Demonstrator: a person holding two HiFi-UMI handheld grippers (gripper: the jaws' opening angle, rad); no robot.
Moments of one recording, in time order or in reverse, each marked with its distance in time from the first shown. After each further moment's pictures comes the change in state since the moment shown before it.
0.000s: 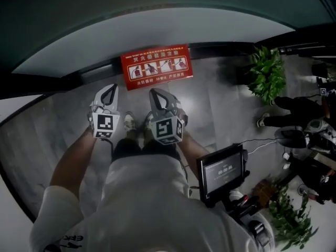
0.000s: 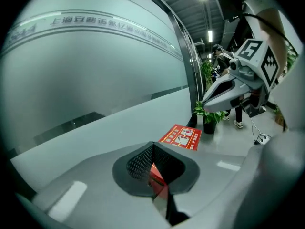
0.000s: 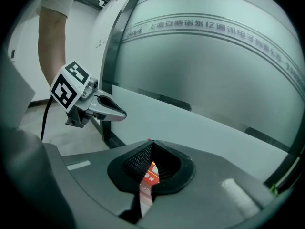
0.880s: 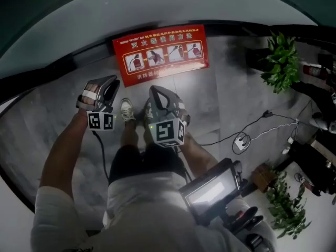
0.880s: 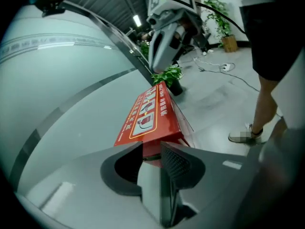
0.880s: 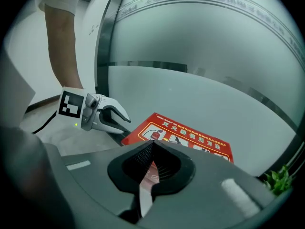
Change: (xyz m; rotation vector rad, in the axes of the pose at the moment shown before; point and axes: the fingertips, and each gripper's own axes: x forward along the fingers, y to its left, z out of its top) left arm 0.096 -0.048 -0.166 0.728 0.015 -0.249; right arm 0.094 0.034 -0.114 0.064 0.133 0.016
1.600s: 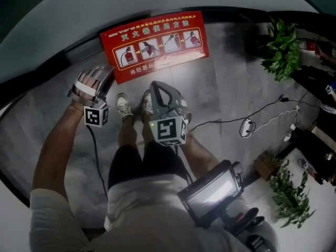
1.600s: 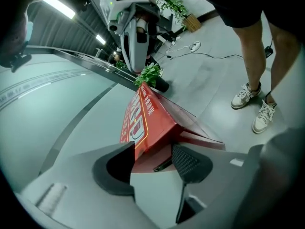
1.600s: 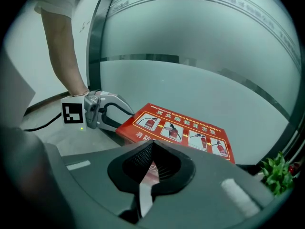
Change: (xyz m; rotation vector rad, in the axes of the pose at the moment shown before) left arm 0.033 -0.011 0.003 0.401 -0.081 0.049; right arm 0.003 -0.008 -0.034 0.068 0.044 -0.062
